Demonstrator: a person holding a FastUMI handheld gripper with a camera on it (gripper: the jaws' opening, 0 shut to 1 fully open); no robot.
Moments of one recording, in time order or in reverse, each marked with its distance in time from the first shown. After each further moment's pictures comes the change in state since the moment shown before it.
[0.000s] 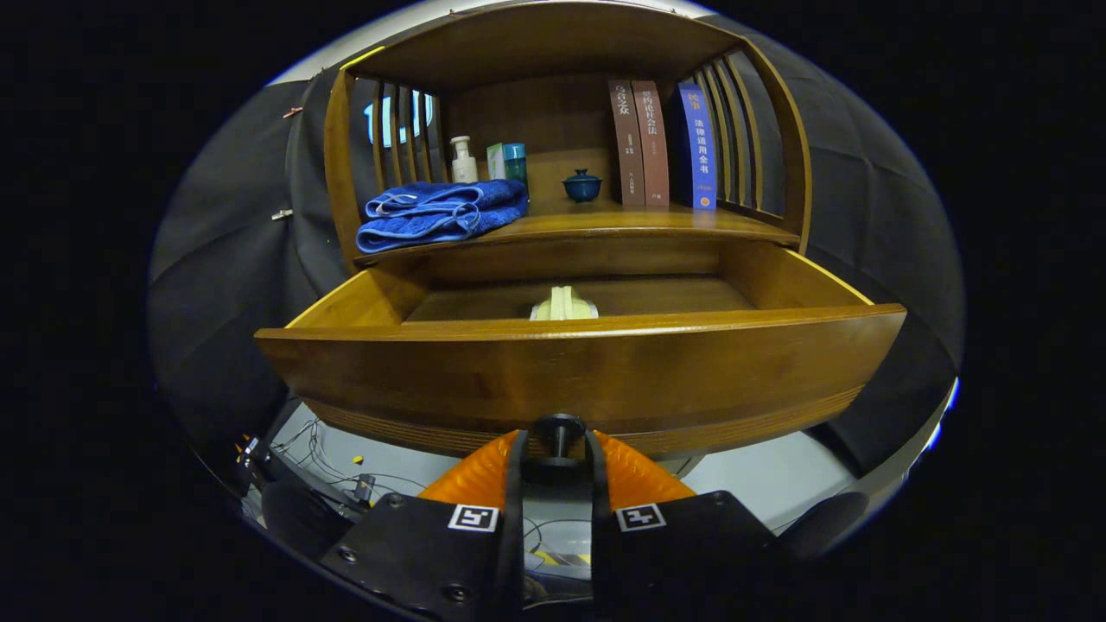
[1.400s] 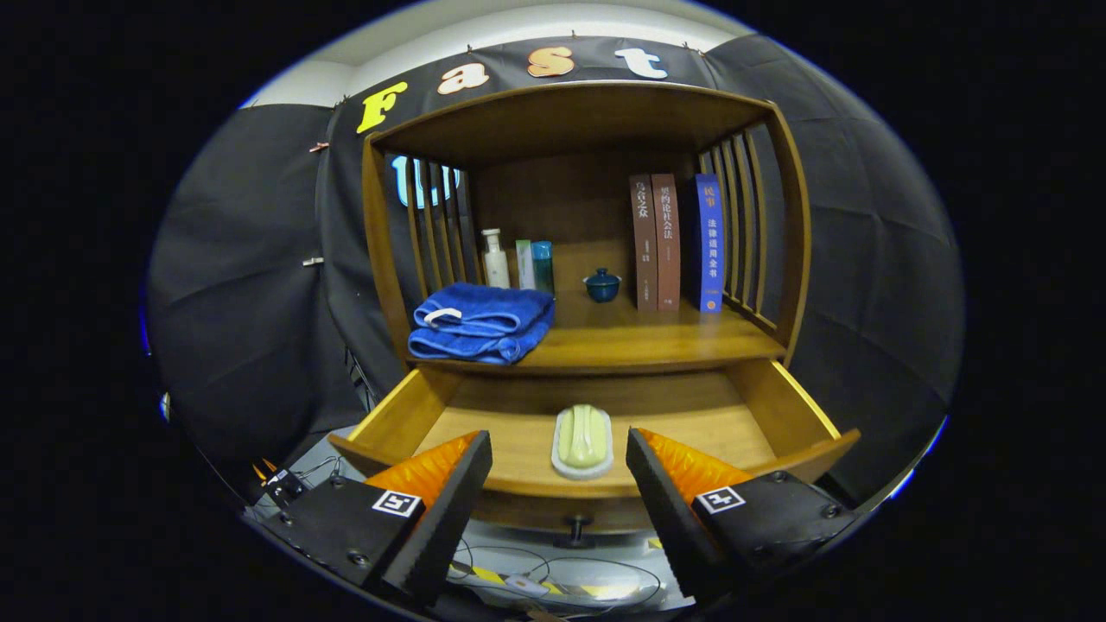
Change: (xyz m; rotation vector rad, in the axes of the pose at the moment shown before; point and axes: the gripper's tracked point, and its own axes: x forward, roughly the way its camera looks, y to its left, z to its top) arm -0.044 0.023 0.134 -0.026 -0.216 0.080
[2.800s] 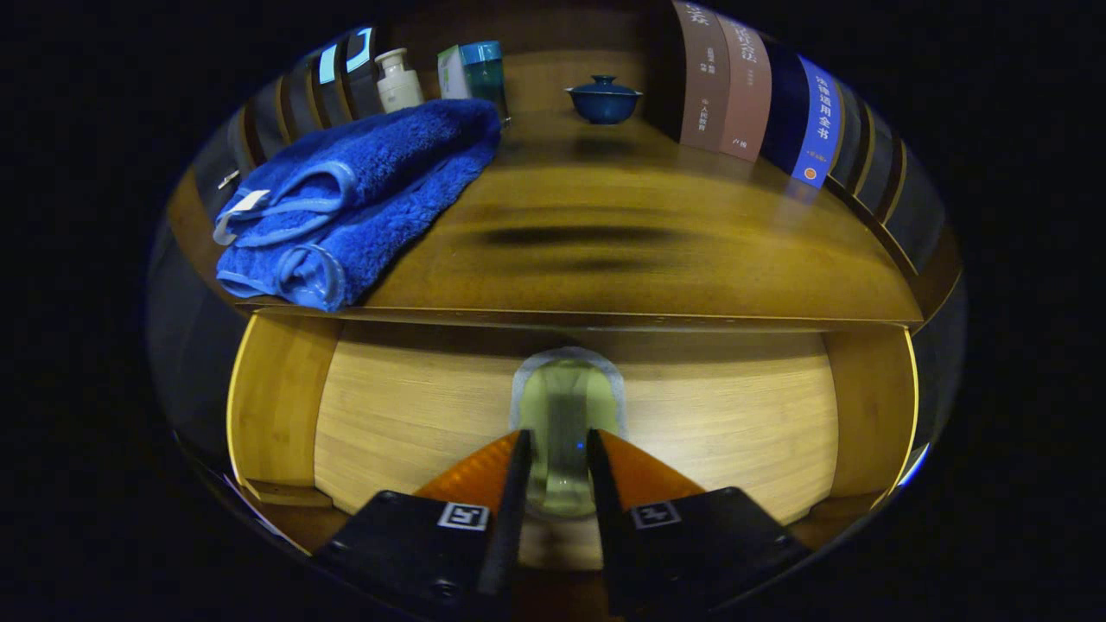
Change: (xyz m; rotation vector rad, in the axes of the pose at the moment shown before) arm 0.168 -0.033 -0.107 -0.002 0.669 -0.122
